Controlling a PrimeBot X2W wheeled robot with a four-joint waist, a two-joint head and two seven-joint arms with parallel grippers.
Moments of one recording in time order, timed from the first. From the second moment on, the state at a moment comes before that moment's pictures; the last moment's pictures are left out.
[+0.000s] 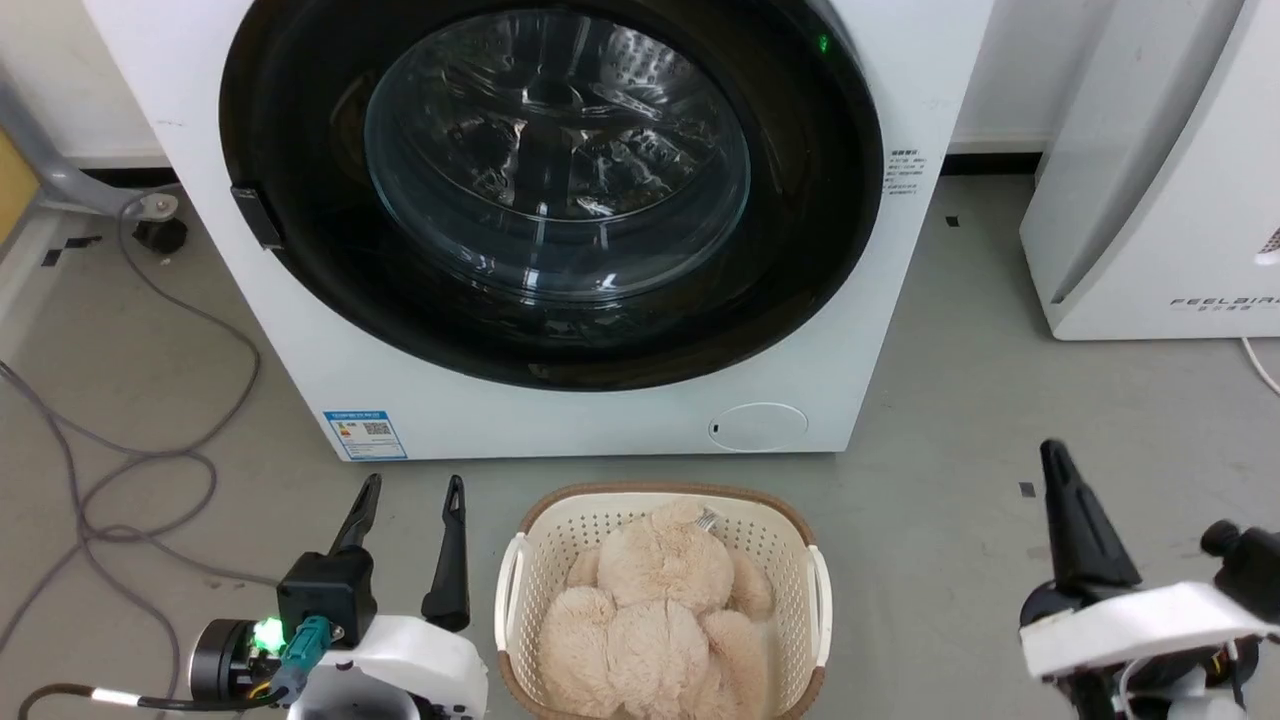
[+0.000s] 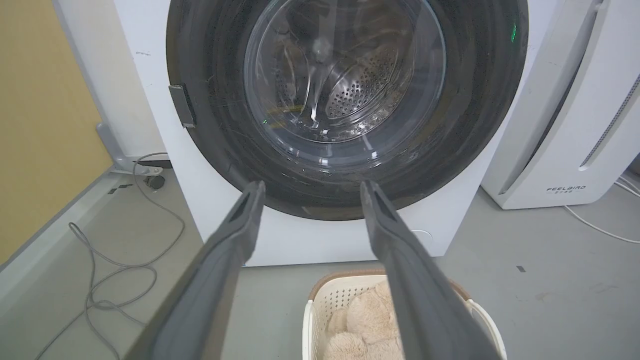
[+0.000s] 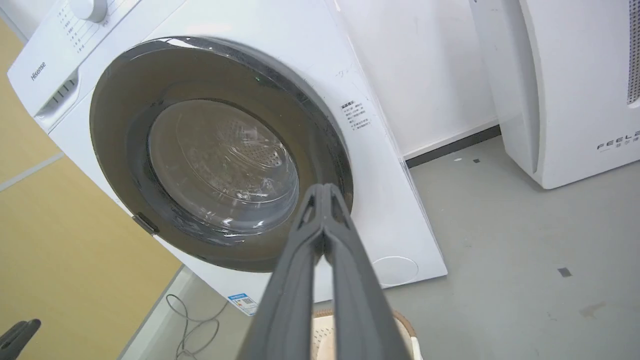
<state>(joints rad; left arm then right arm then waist) -0.03 0.05 -0.06 0.04 -0.06 0.03 -0.08 -0.05 -0.05 -0.04 0.06 0.54 0.13 -0.08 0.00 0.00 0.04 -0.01</state>
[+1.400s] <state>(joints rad) -0.19 0.06 -0.16 -0.02 -0.09 0.06 -0.17 -0.99 -0.35 0.17 0.68 1.33 0.13 0.07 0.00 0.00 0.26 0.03</state>
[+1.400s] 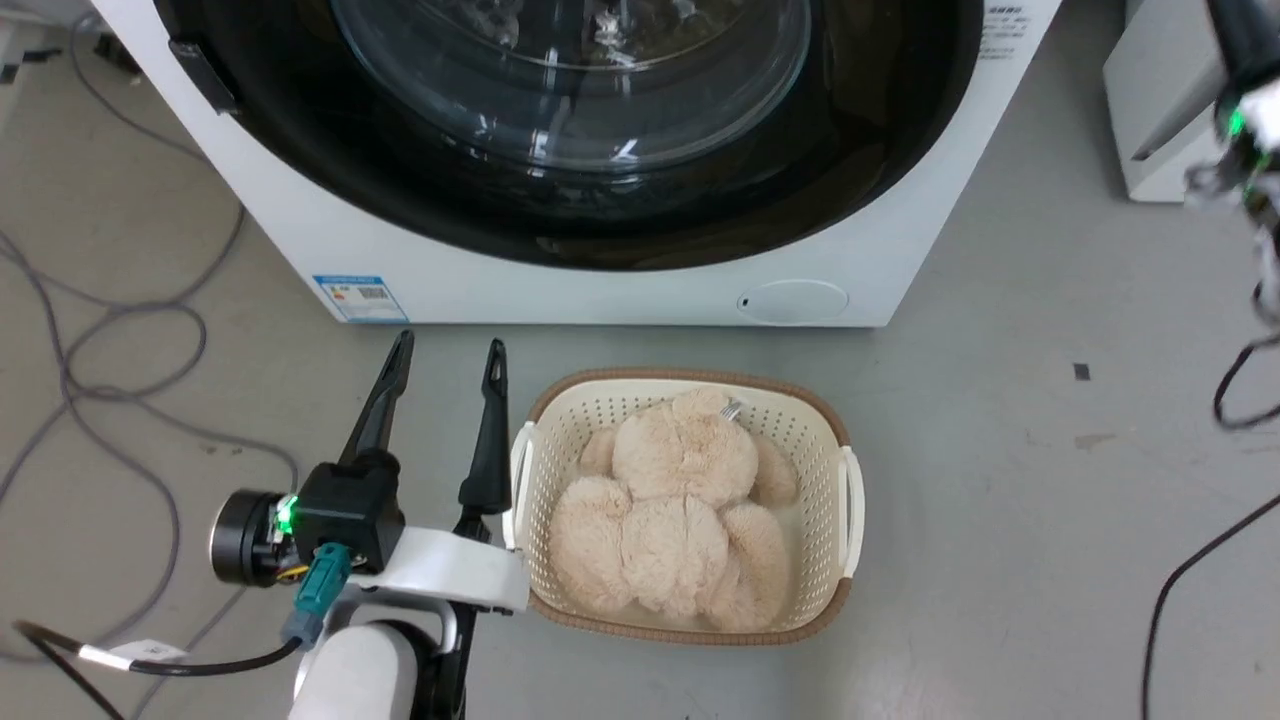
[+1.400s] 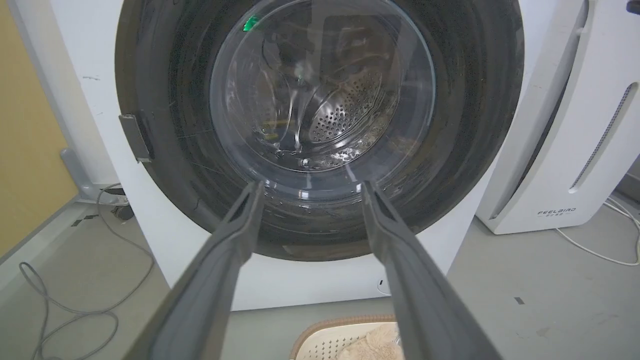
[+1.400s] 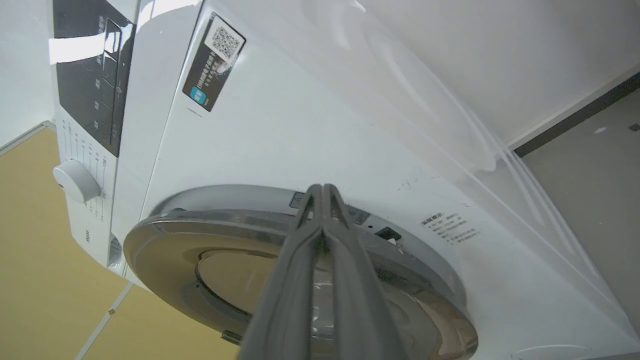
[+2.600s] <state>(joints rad) -0.33 0.07 -0.24 -0.03 -0.14 0.08 -0.24 -1.67 -0.34 0.64 1.13 1.66 0.13 0.55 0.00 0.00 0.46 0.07</state>
